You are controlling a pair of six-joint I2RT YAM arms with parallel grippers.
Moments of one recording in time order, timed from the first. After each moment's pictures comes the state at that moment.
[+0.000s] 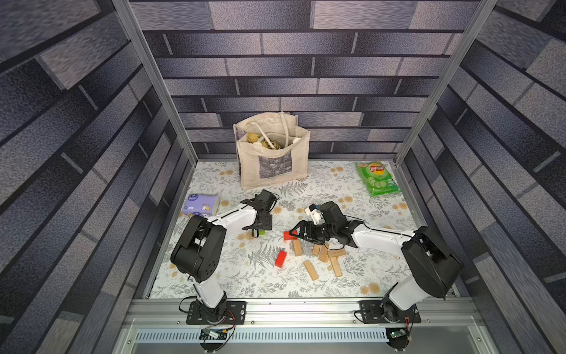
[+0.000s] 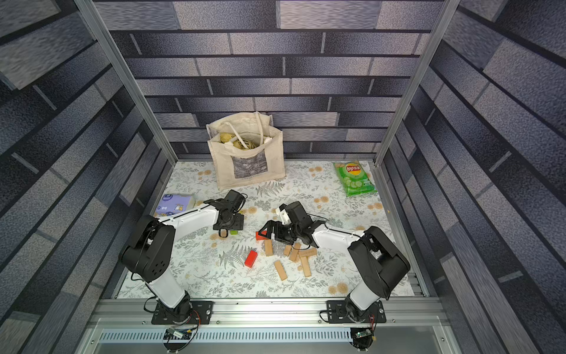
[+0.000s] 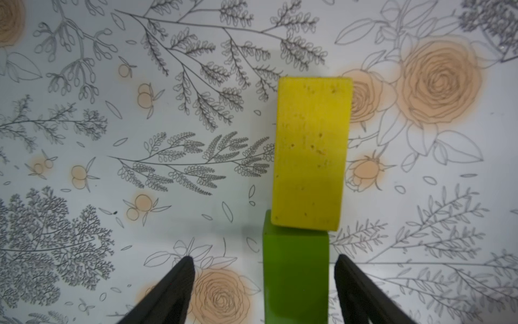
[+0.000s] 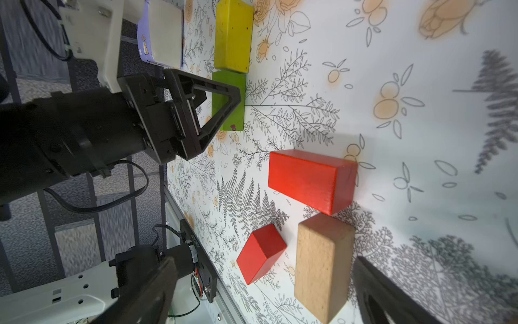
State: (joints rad) left arm -0.46 1.72 1.04 -0.60 -0.21 -0.42; right arm 0.70 1.60 0.78 0.04 -0.56 0.84
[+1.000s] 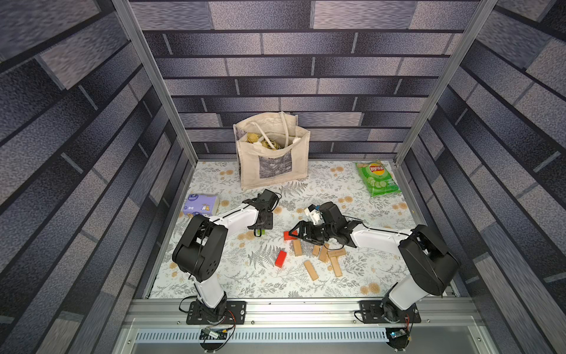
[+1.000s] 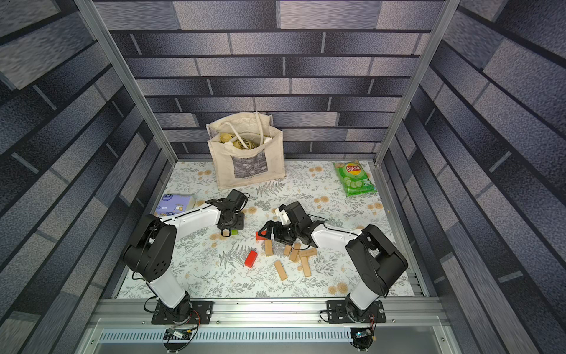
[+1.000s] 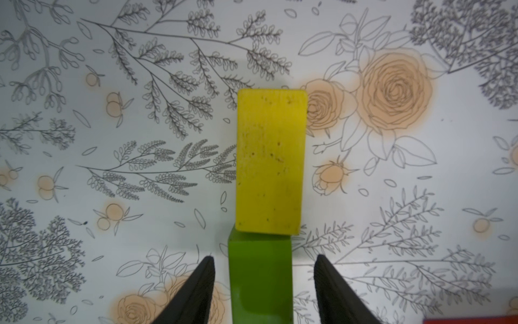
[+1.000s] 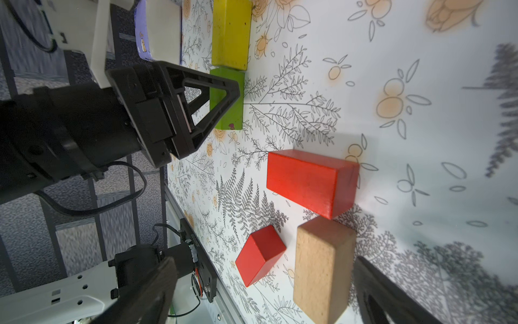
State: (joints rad) left arm -0.48 1.73 1.06 -0.58 -0.18 -0.45; right arm 0.70 1.61 0.78 0.06 -0.57 0.84
